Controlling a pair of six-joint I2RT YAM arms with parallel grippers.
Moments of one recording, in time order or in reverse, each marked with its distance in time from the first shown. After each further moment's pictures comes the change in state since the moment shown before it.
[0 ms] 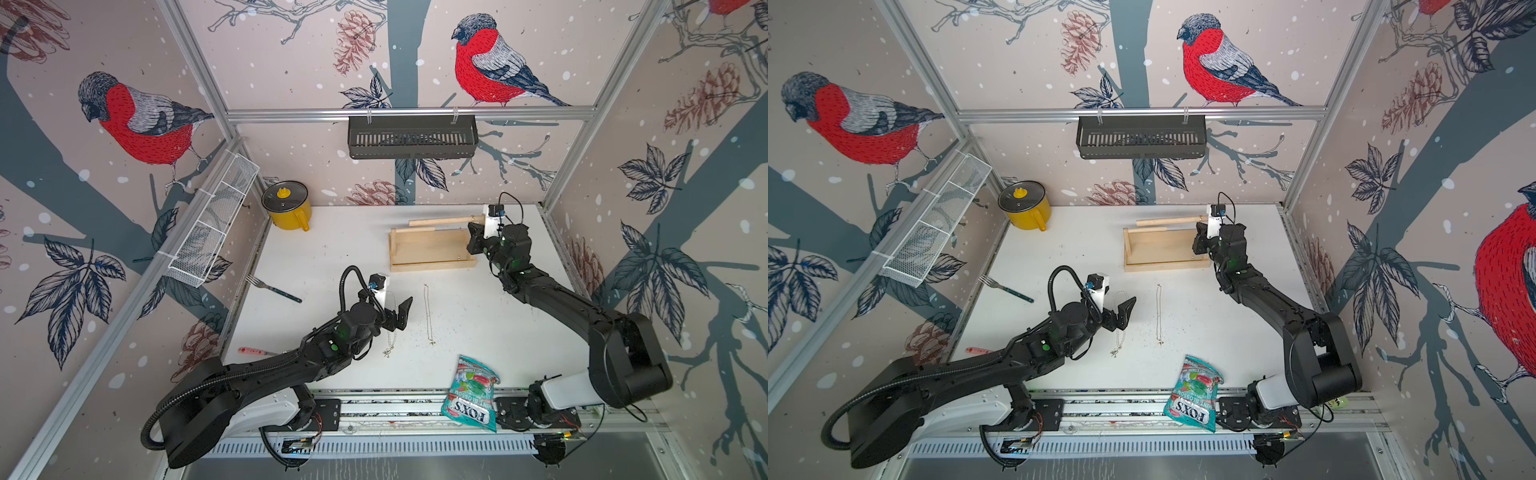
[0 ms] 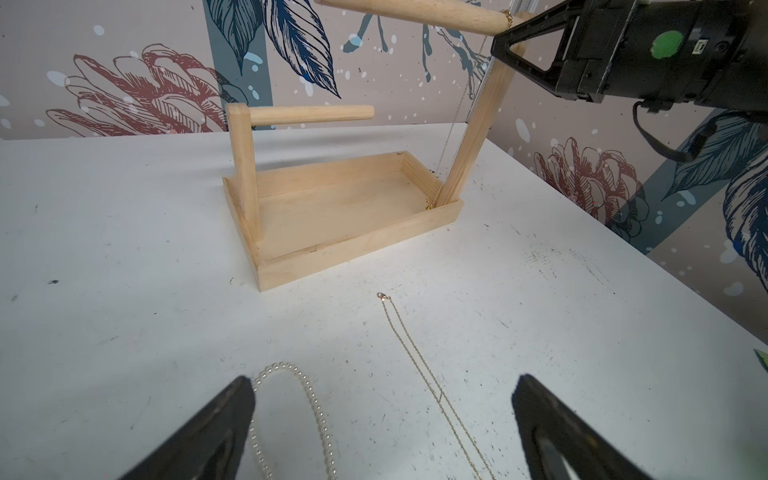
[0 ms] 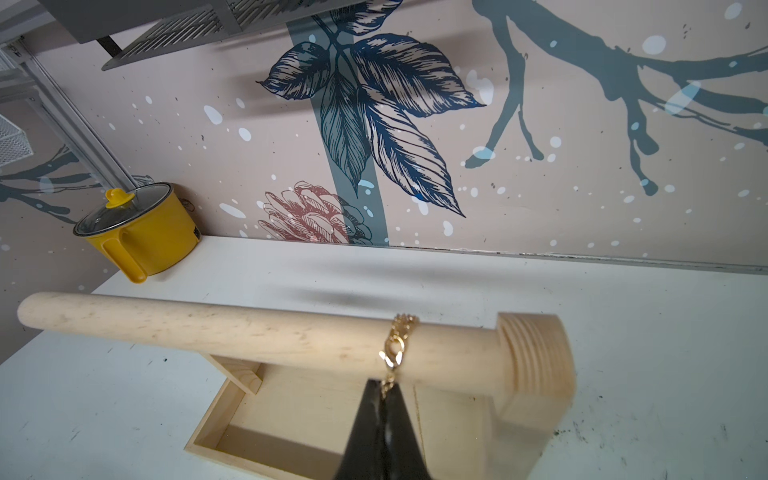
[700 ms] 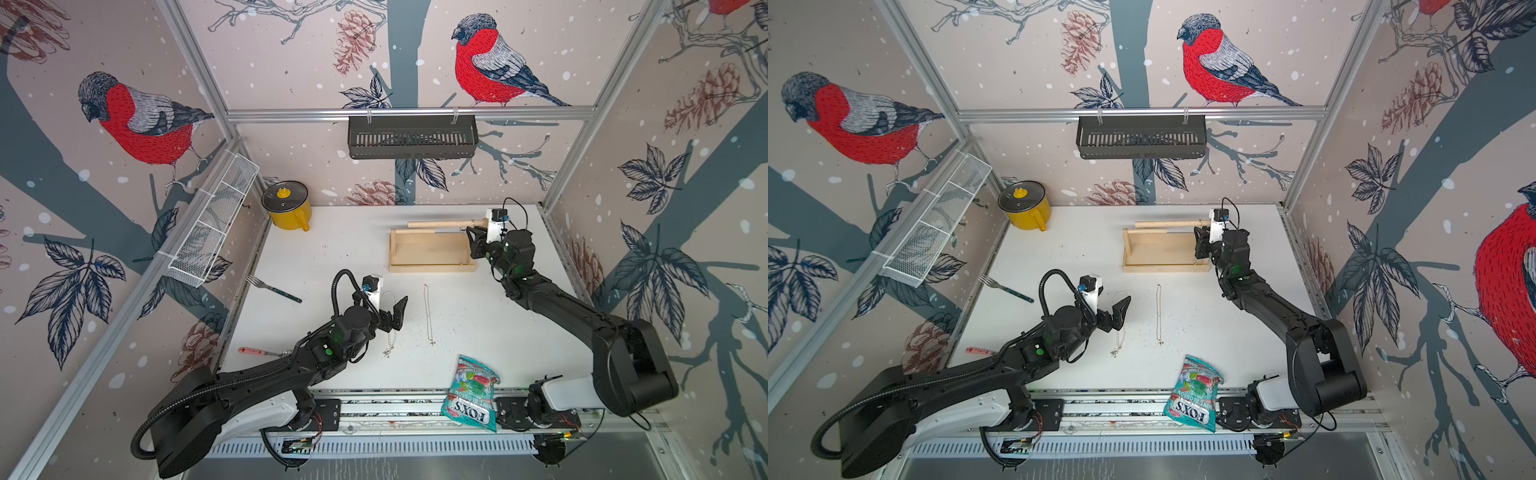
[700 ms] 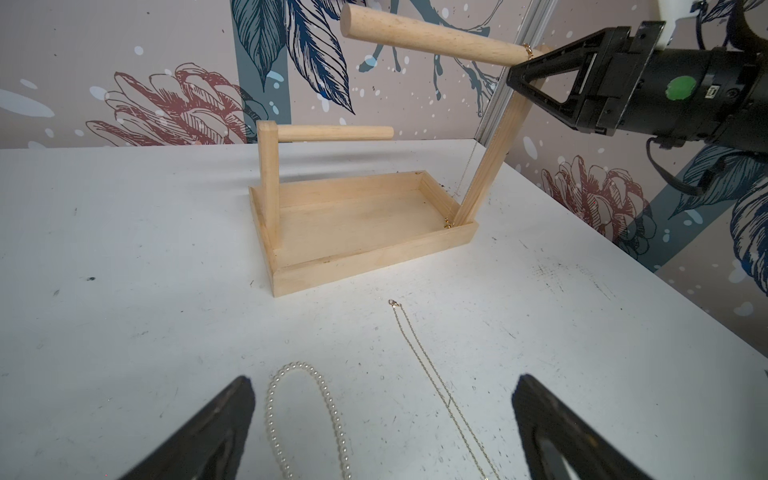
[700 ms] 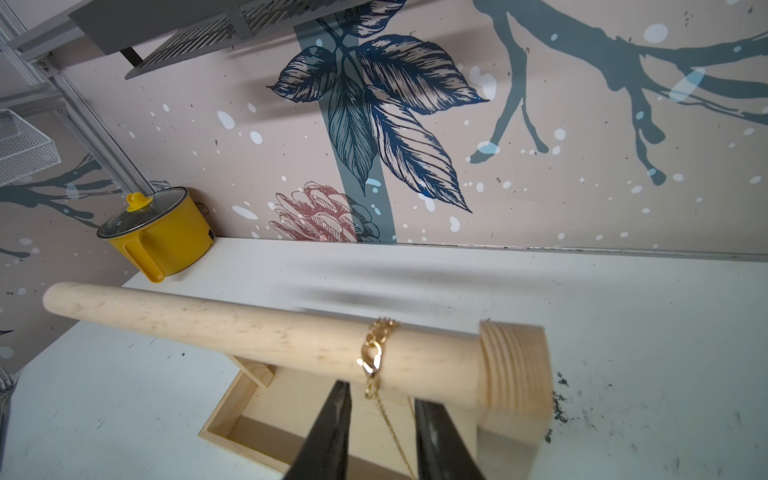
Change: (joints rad) left arm -0.010 -0.082 -0.040 -0.007 -0.043 0.002; right arm -0.011 -0.040 -0.067 0.044 -0.028 0.030
